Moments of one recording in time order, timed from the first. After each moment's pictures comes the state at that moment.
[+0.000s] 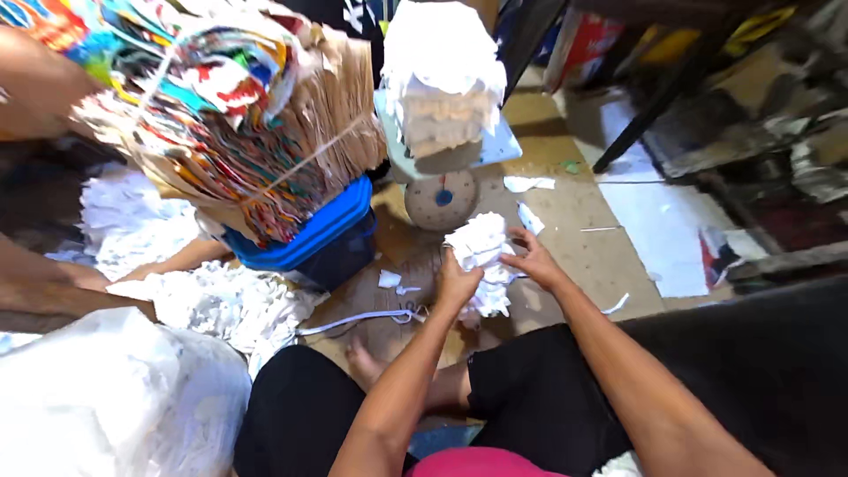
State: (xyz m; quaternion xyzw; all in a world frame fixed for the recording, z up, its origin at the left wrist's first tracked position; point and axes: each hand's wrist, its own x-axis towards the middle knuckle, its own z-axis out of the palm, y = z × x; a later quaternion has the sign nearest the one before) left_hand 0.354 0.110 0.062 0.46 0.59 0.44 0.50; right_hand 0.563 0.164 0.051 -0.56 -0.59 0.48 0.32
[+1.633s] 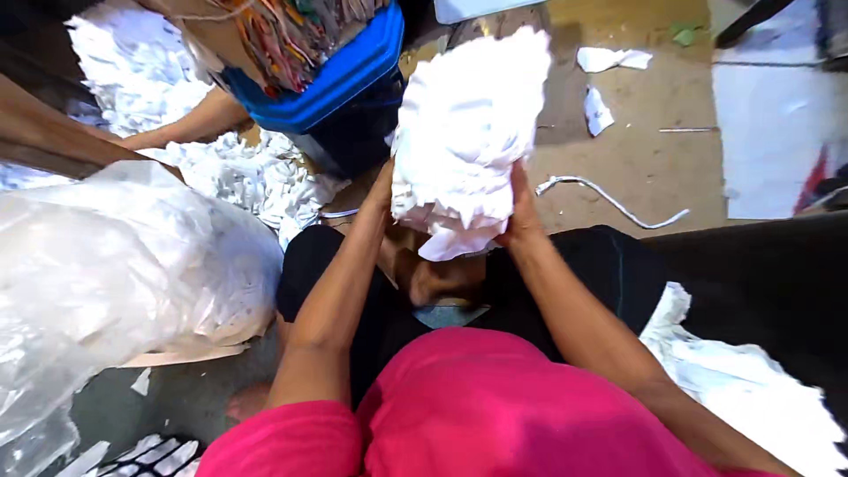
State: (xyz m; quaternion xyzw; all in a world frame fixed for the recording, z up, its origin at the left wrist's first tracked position) left_hand 0.220 0.012 0.096 0.29 0.50 0.55 0.60; right_hand 0.424 0.034 0.071 -0.34 -0.35 0.72 0.49
